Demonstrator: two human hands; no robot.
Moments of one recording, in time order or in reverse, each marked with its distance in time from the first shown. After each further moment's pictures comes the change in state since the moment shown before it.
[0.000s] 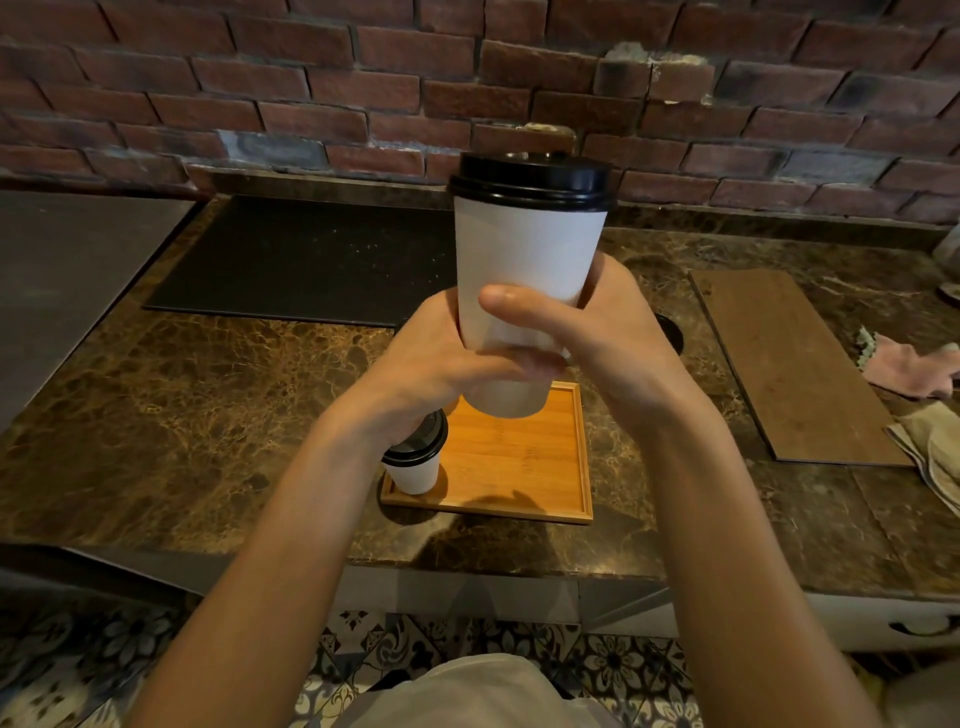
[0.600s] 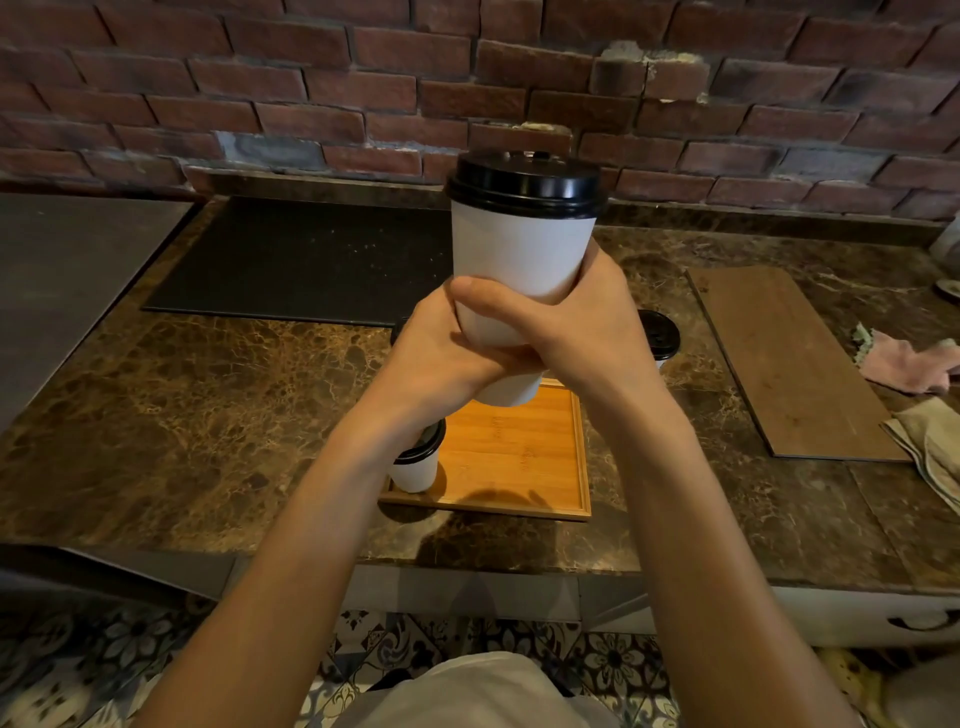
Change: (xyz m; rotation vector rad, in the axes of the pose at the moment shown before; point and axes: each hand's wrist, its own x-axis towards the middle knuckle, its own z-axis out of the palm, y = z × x) left_hand 0.003 -0.005 0.010 0.194 0.183 0.078; right_hand 0.000 0.001 0.016 -0.128 0.250 -0.017
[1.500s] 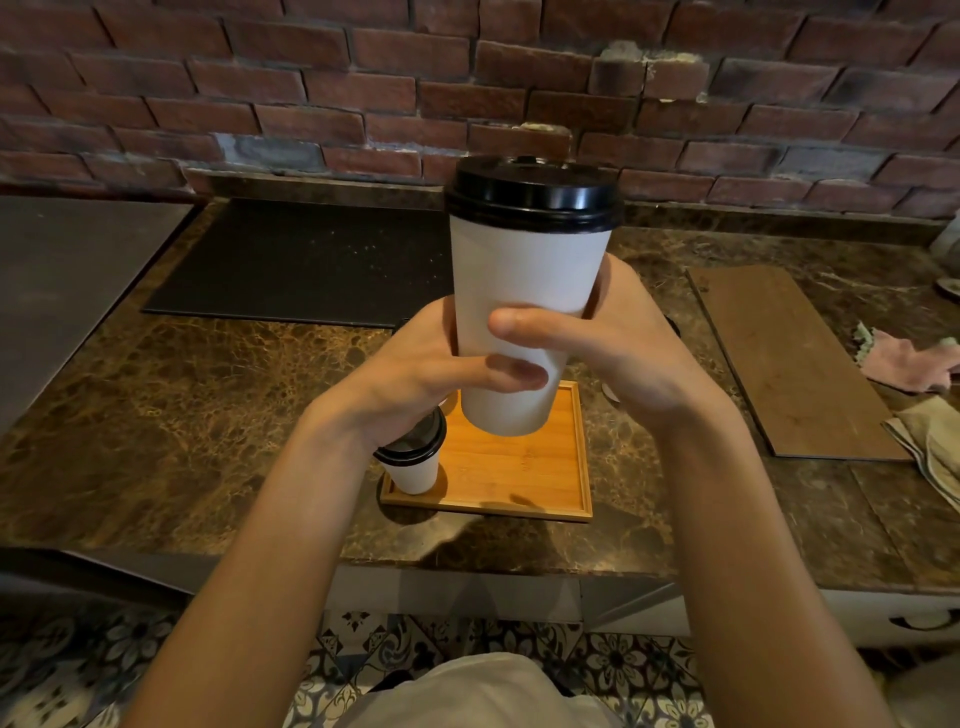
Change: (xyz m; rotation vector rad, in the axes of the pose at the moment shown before) left_hand -0.006 0.006 -0.017 -0.360 -0.374 -0.054; right_hand 0.001 -0.002 -0.028 0.127 -0.368 -0.075
